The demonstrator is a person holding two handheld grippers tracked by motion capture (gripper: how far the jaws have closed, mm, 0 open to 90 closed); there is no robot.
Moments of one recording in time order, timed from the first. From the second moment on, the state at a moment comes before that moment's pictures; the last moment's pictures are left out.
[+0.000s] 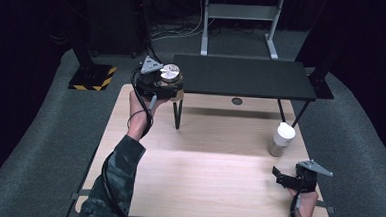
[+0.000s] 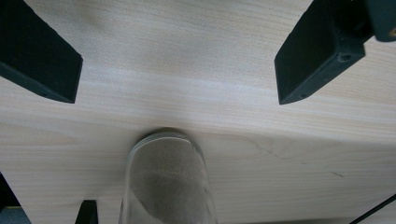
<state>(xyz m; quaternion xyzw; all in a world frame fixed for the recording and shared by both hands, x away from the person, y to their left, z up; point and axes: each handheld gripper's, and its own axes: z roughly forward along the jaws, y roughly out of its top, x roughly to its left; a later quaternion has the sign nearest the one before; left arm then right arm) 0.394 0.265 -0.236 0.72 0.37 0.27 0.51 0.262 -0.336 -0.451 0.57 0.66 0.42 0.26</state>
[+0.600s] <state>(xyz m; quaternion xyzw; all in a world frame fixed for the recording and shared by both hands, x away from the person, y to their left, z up) 0.425 0.249 -0.217 0.72 0.39 0.27 0.50 0.262 -0.337 -0.451 0.57 0.65 0.42 0.26</state>
